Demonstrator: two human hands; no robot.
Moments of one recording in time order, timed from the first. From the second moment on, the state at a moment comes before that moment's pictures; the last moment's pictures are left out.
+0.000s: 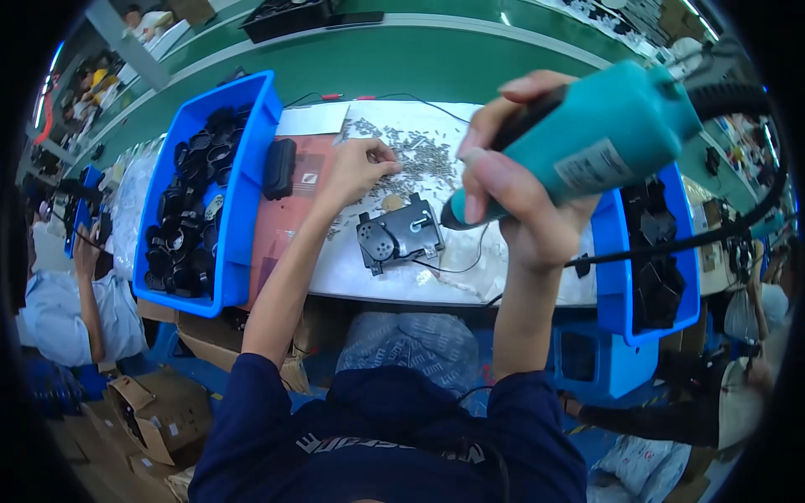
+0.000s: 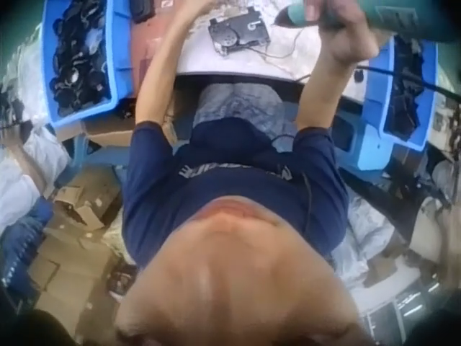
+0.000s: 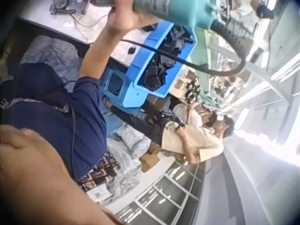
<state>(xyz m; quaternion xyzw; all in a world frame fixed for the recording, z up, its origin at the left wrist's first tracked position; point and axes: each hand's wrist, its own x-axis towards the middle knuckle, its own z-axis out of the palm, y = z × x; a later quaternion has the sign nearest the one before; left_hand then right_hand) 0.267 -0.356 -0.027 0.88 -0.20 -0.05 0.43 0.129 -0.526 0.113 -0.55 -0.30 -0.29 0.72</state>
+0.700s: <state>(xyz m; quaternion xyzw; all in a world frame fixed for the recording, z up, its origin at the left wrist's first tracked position) 0.124 -0.325 0.036 0.68 -0.39 0.21 0.59 0.079 -0.511 0.130 -0.47 -0.46 -0.30 0.69</state>
